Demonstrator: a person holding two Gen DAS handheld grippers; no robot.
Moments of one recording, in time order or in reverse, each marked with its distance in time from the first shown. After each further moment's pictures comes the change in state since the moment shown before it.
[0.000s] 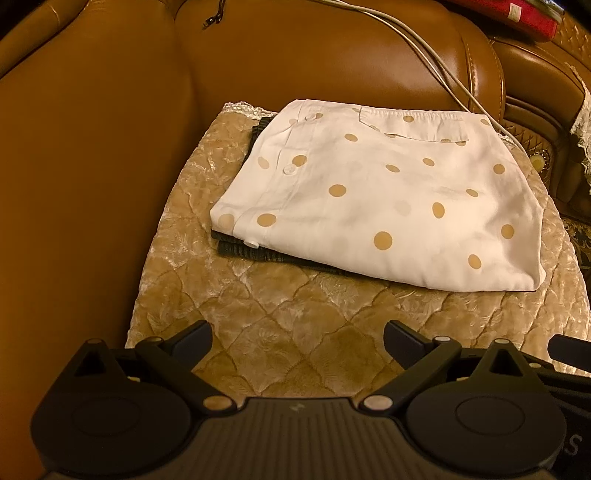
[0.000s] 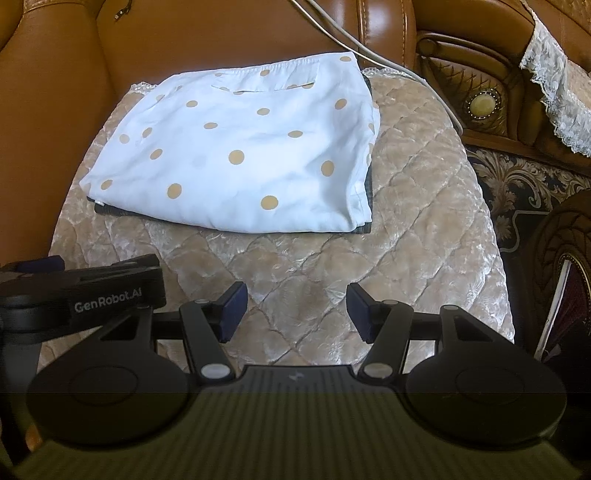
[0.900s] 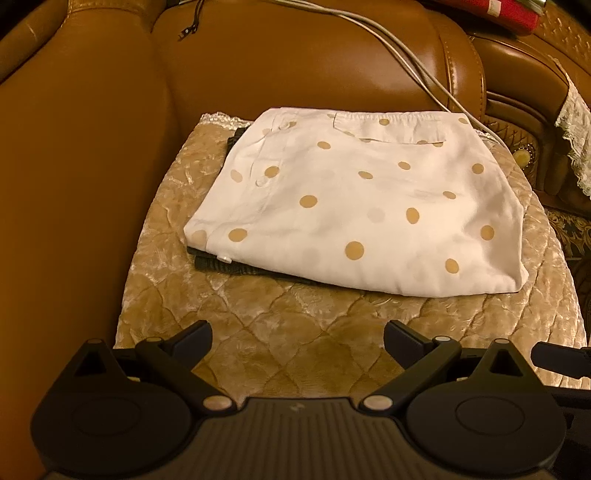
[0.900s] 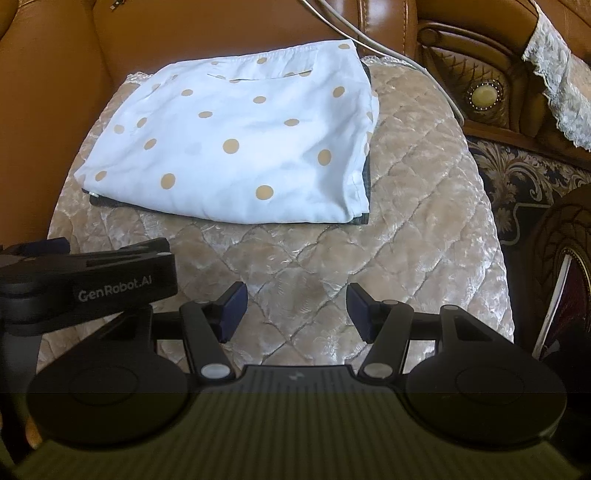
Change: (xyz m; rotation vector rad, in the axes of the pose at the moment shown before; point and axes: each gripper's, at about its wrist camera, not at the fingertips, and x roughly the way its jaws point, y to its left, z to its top) left arm -0.004 -0.016 0.006 0.047 -0.015 -0.029; right arm 0.004 -0.005 0.001 0.003 0.039 0.005
